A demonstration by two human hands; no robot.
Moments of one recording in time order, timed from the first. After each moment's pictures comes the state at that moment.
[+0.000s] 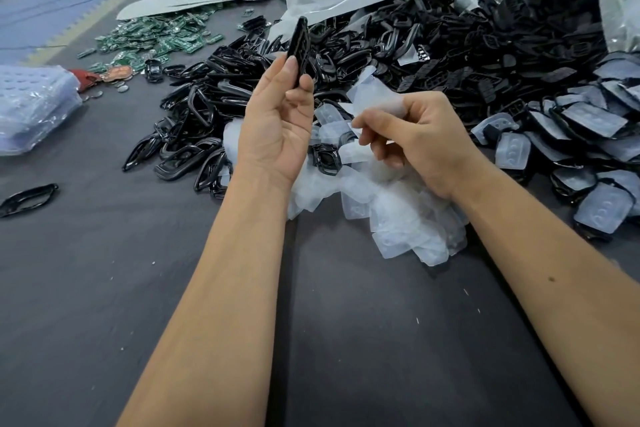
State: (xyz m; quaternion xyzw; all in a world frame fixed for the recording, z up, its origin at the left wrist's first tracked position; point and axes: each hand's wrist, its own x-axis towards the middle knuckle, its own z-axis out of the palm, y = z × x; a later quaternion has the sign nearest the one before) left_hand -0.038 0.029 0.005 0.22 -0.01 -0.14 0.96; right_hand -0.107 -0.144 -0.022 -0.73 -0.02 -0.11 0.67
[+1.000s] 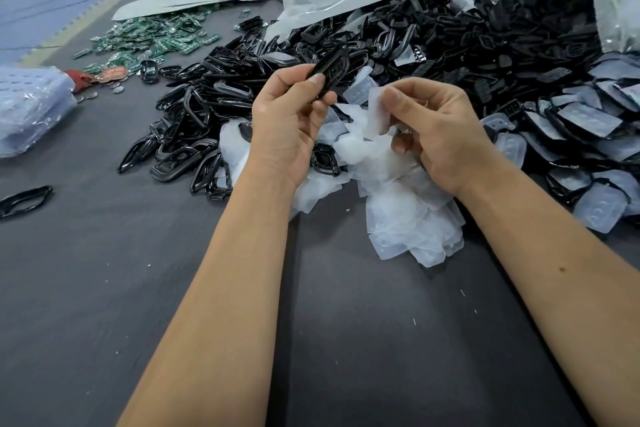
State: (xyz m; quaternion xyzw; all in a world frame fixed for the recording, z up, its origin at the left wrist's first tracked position) left_hand -0.036 0.018 -0.007 0.45 -0.04 -0.09 0.89; right_hand -0.104 -0.161 -0.026 -0.67 -0.04 -0.14 0.73
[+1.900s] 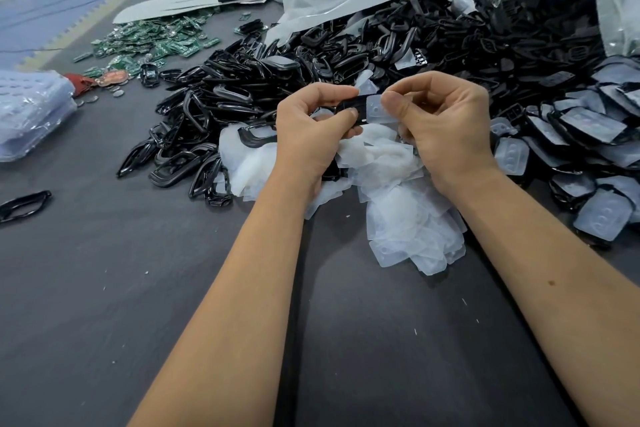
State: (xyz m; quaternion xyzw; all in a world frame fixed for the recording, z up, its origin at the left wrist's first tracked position) left_hand -0.036 0.001 -0.030 0.67 -0.14 -0.01 0.73; right_hand -0.099 -0.154 -0.027 -0.70 0.02 -0.30 0.65
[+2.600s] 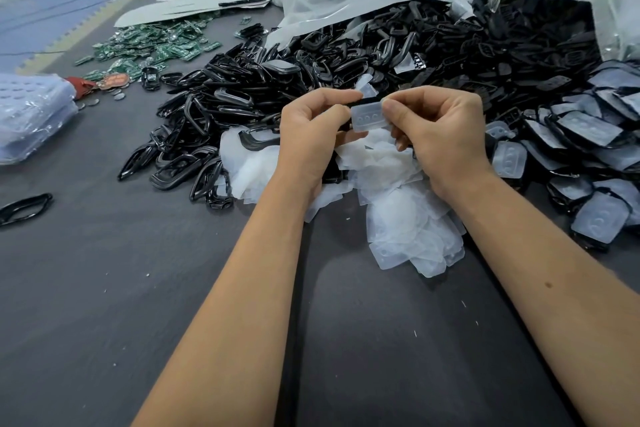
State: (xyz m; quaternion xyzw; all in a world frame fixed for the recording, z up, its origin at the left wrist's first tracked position) left_hand -0.040 0.001 -0.024 0.62 -0.14 -0.06 0.77; right_hand -0.097 -0.154 -0.028 -0.71 0.03 -0.28 0.64
